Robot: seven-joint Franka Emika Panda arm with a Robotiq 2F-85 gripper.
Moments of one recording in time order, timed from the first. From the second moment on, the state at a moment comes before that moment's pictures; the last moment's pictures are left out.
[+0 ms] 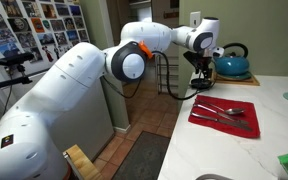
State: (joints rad) arm -0.20 0.90 -0.09 -0.79 0.28 1.90 0.32
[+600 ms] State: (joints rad) arm -0.26 0.83 -0.16 -0.78 0.27 1.73 0.42
